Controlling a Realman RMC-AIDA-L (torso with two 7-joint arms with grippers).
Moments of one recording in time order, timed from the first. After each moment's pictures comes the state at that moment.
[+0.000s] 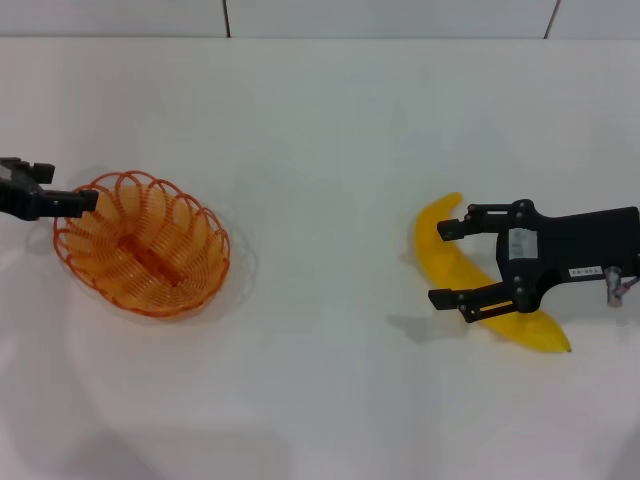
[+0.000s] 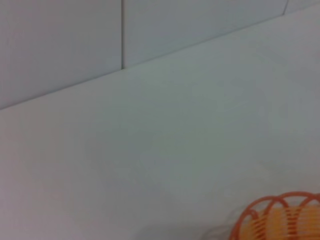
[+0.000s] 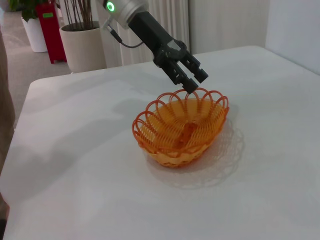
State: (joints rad) left arm -0.52 -1.93 0.84 0.85 2.23 1.25 -1.80; right arm 0.43 2.03 -0.99 -0.85 -1.98 -1.56 1.34
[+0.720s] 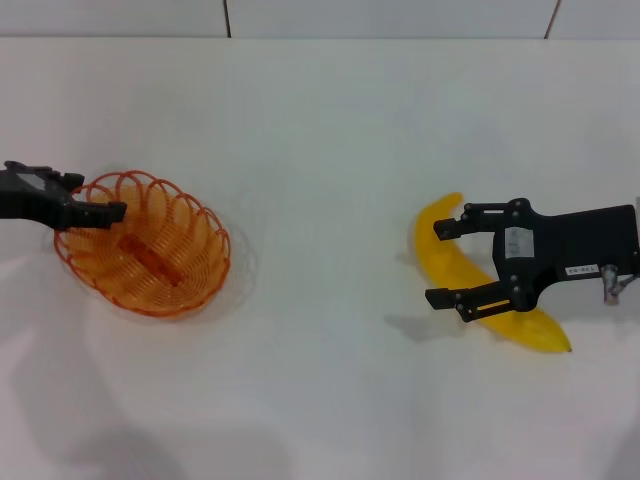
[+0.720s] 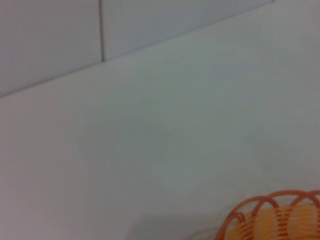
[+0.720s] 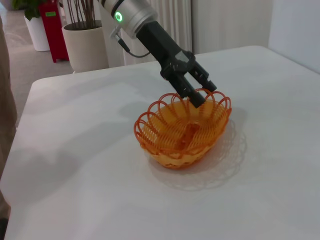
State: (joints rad) left arm -0.57 -1.96 0.85 0.78 2.26 1.20 -1.76; right arm 0.43 2.03 -0.99 -0.85 -1.98 -1.56 1.35
